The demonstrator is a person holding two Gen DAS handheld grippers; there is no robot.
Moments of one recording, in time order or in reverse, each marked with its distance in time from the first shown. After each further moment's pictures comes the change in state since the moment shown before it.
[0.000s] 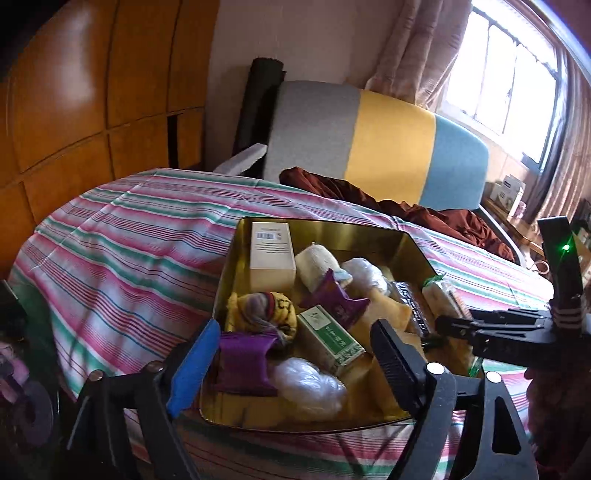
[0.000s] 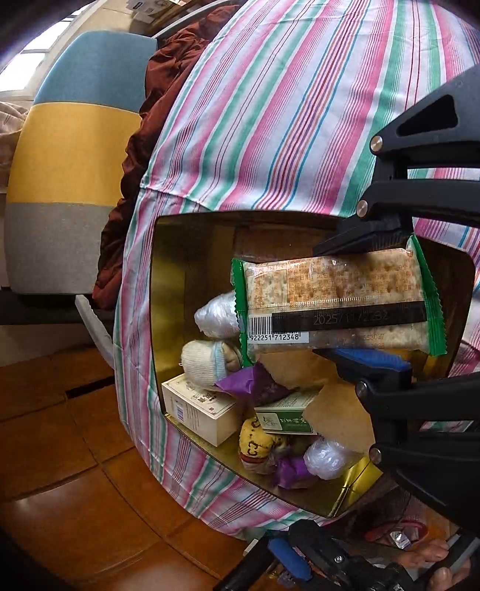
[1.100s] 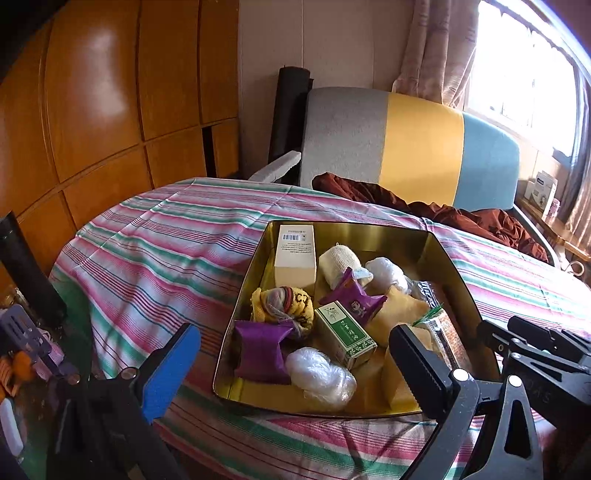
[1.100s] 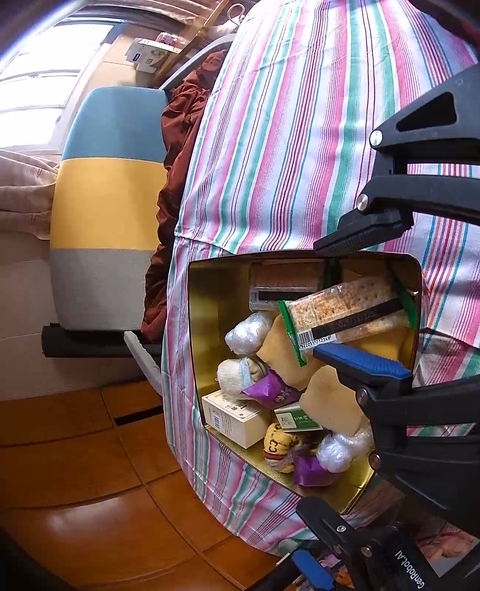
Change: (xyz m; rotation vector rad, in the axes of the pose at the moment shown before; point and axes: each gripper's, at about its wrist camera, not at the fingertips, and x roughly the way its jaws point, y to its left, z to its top) left arm -0.017 -0.028 -0.012 0.011 -0.040 0.175; right arm -0.052 0.010 -0.039 0.089 -0.215 -0.135
